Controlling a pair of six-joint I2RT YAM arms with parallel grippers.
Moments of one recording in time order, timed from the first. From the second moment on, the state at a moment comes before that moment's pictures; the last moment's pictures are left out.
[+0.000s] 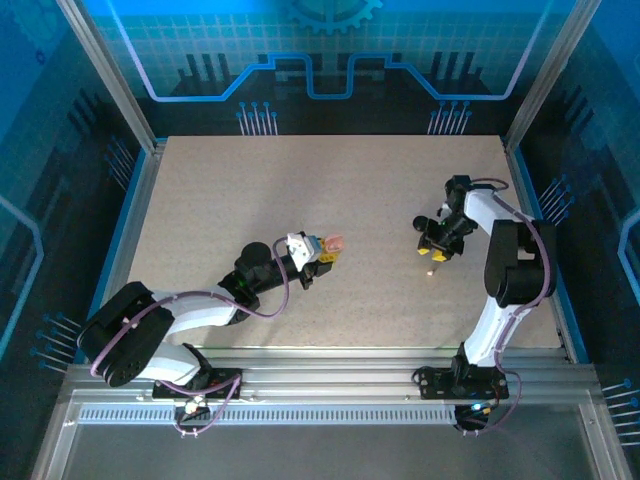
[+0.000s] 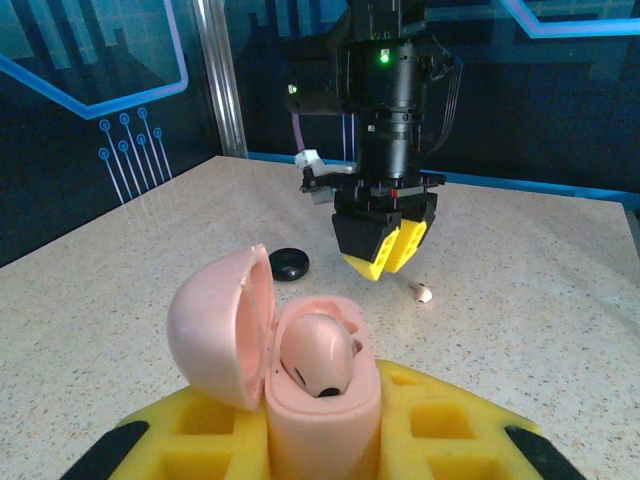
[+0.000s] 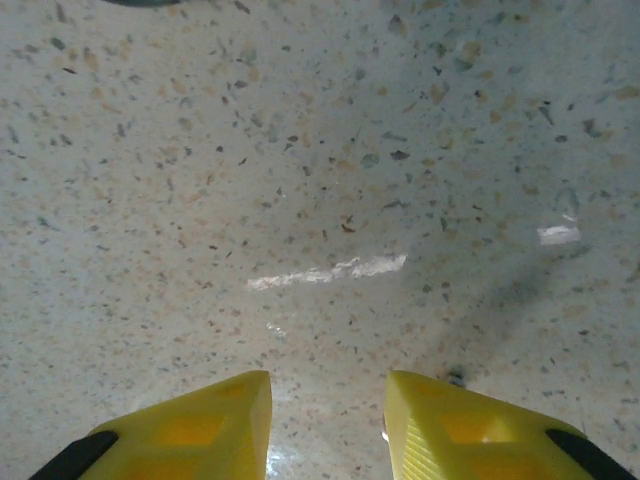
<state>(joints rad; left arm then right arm) -0.67 1.39 0.44 0.89 0.37 0.10 -0.03 1.87 1.26 -0.98 -0.26 0.33</state>
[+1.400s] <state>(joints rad) -0.67 1.39 0.44 0.89 0.37 0.10 0.06 1.83 1.17 -1.00 -0.08 0.23</state>
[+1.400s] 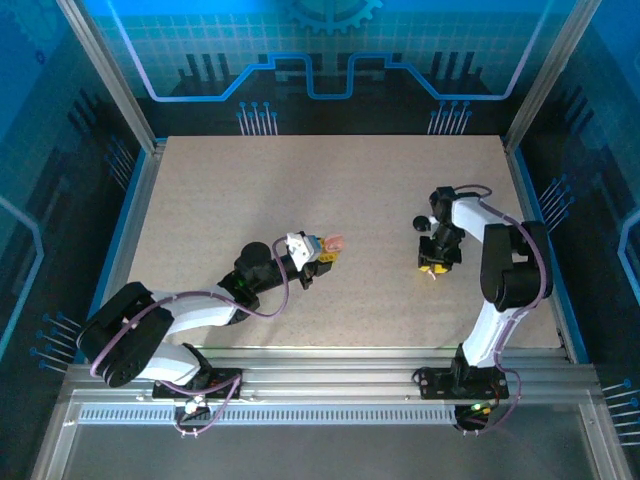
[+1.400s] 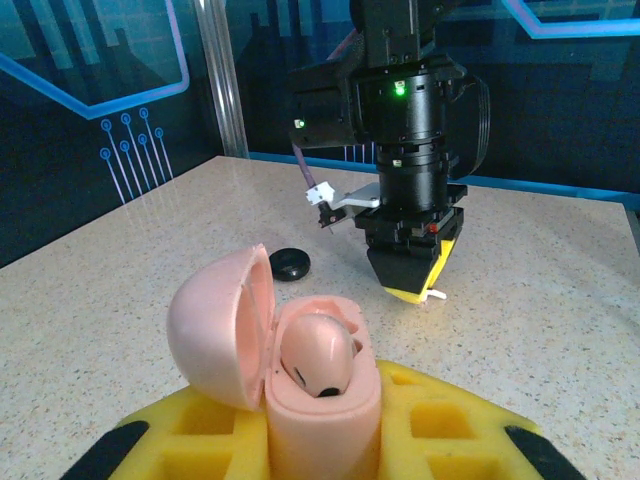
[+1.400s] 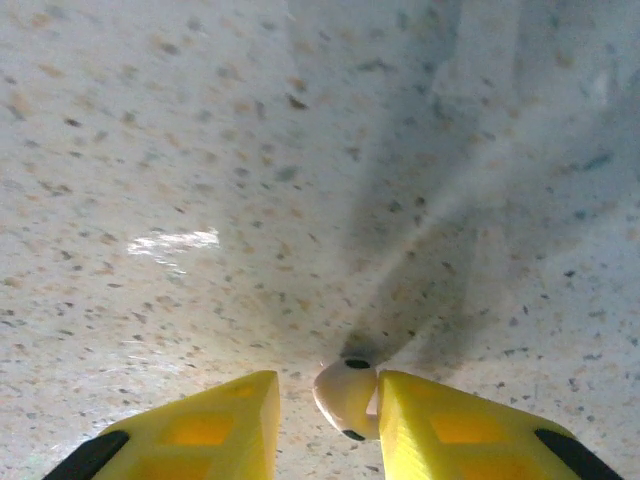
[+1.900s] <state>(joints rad) -0.67 1.38 0.44 0.88 0.37 0.10 0.08 1.88 1.21 -1.05 0.00 0.19</state>
